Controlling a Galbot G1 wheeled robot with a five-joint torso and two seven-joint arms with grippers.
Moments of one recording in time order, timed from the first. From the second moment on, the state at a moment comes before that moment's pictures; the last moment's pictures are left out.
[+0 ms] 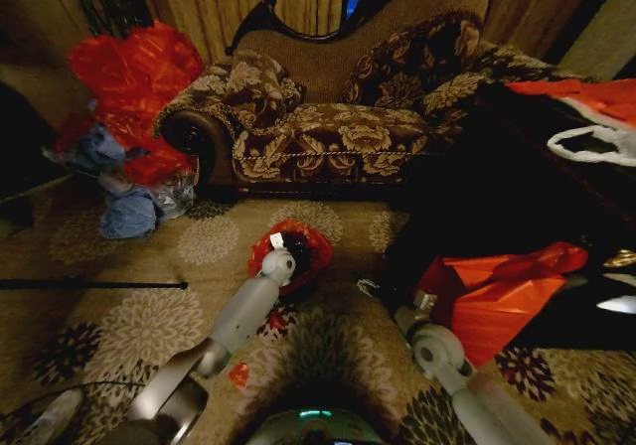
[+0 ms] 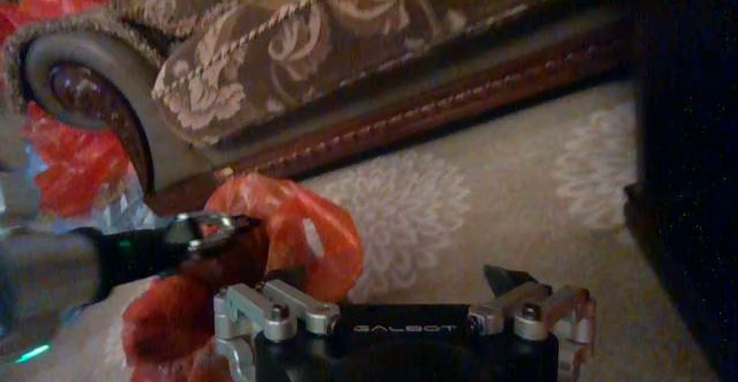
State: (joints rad) left arm 0.59 -1.26 0.06 -1.45 -0.98 0.38 -0.58; right arm -1.27 0.96 0.26 2.01 0.98 -0.24 0.24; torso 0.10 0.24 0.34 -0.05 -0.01
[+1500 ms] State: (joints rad) left arm 1.75 -1.18 -0.83 -2.42 -0.47 0.16 0.00; right arm -1.73 1.46 0.71 2.38 0.34 -0.14 -0.12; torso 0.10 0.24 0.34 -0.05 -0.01
